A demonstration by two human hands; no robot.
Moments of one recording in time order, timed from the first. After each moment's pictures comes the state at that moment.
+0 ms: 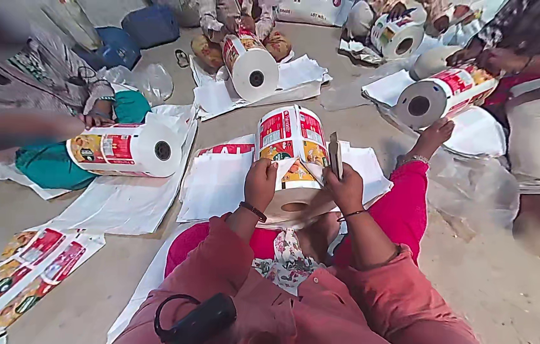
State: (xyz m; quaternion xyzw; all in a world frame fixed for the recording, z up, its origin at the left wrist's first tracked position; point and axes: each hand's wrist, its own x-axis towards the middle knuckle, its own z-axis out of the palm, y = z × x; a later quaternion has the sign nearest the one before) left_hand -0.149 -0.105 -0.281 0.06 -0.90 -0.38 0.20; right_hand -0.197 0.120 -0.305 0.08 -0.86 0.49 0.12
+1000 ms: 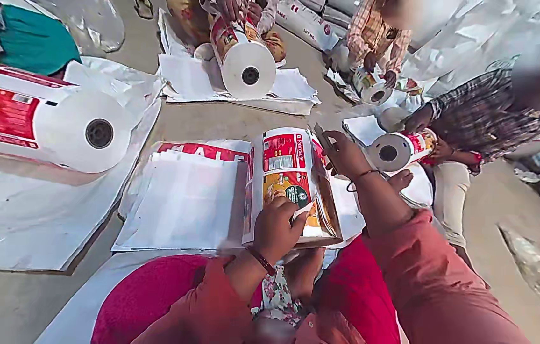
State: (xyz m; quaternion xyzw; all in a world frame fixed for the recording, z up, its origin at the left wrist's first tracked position) left_hand -0.163 -0.112 -0.310 -0.04 -0.86 -0.45 0.23; right_hand -0.351 0.035 -0.201 0.09 -0.95 0.28 -0.08
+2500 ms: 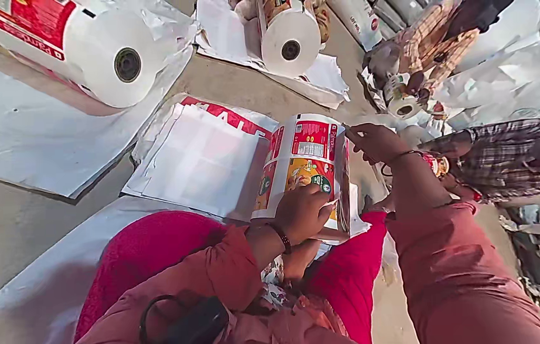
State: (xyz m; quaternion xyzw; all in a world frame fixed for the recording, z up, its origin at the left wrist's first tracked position) left_hand -0.165 -0.113 -0.301 -0.08 -0.87 -0.45 0.18; right_hand -0.383 0.005 -0.167 0.12 -0.98 0.08 -0.17
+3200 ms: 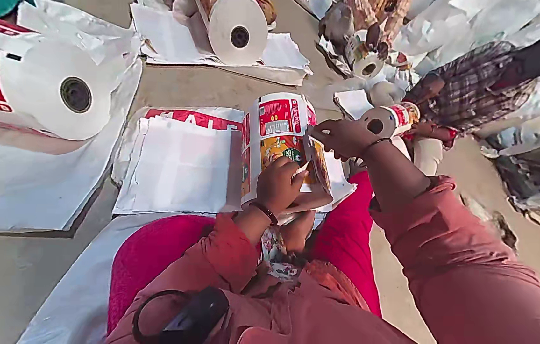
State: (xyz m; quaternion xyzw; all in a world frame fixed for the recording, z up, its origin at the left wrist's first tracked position) left_hand -0.161 -0.110 -0.310 -0.08 -0.86 -0.42 0.27; right_hand -0.279 0.023 -0.156 0.12 -0.97 0.05 -0.22
